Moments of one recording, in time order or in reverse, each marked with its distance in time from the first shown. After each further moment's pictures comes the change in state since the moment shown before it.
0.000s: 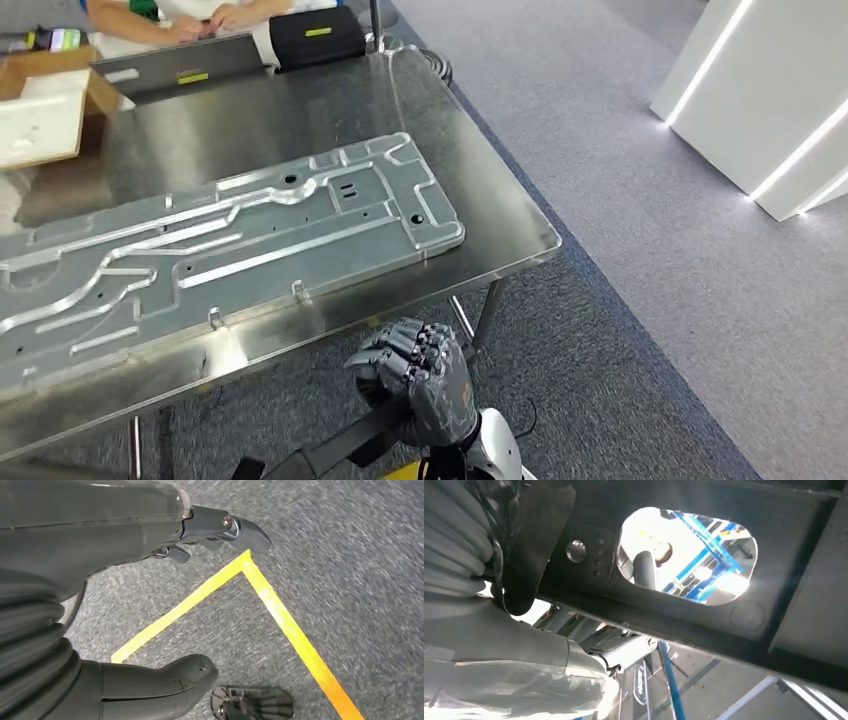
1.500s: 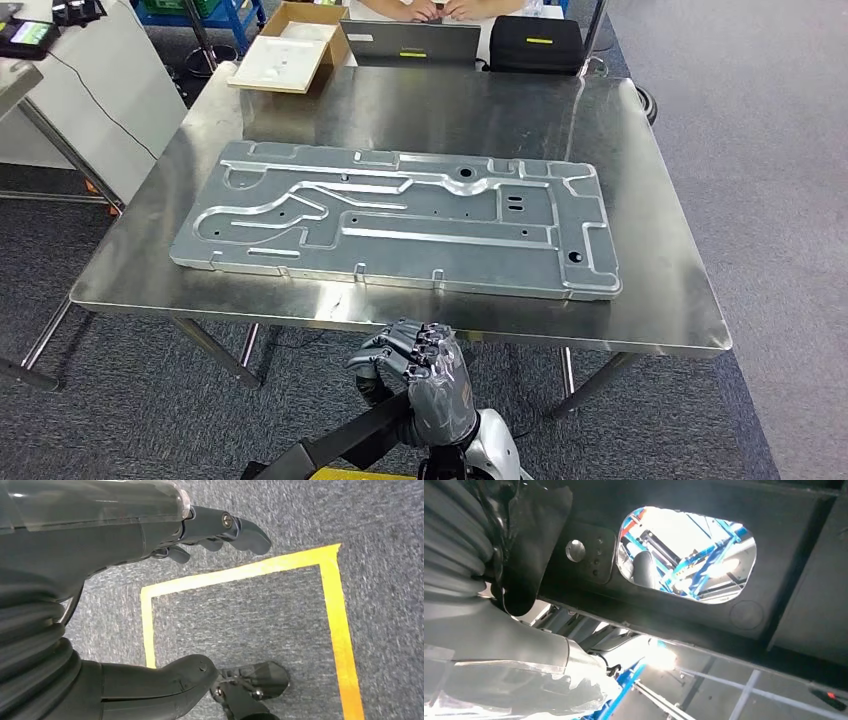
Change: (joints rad) left arm 0.000 0.011 -0.001 0.000 -0.002 -0.030 0.004; right arm -0.002 0.006 0.000 0.009 -0.021 -0.003 0.007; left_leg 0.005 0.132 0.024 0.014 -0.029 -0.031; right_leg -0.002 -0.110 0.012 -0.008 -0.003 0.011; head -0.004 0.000
